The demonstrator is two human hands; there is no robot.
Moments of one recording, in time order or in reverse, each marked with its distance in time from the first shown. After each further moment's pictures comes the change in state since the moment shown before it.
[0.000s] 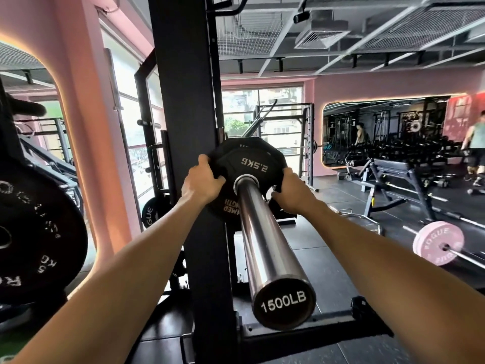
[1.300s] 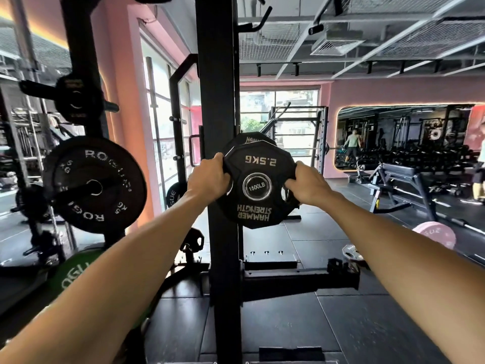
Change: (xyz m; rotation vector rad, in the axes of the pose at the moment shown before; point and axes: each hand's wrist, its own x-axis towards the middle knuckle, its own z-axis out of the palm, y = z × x) left_hand -0.248 0.064 -0.153 0.214 0.057 0.162; right_hand -0.251 -0.062 -0.139 -0.059 -0.009 -0.053
